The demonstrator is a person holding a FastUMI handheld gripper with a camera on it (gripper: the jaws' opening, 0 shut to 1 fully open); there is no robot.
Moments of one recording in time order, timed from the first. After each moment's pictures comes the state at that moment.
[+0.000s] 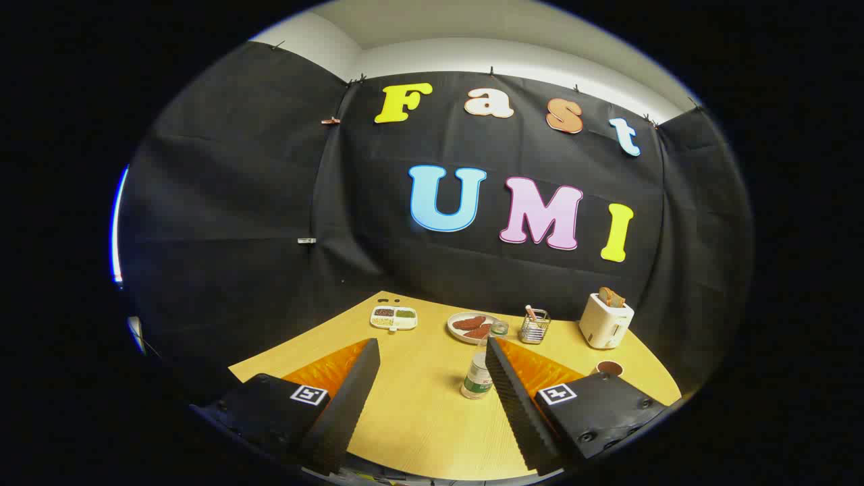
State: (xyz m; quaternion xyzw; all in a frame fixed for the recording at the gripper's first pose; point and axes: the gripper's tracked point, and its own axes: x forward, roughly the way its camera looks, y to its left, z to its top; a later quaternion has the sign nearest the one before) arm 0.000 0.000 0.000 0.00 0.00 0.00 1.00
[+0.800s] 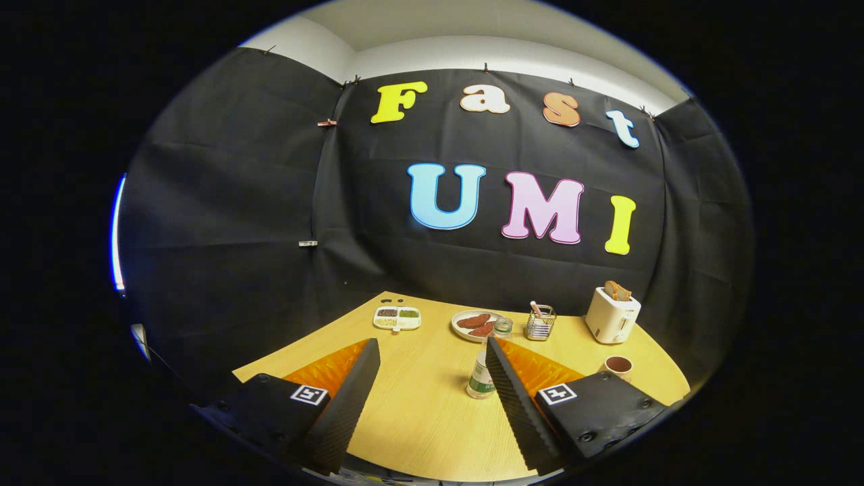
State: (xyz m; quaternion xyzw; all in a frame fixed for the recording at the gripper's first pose) arm 0.014 -0.006 -0.007 0.02 0.00 0.00 1.00
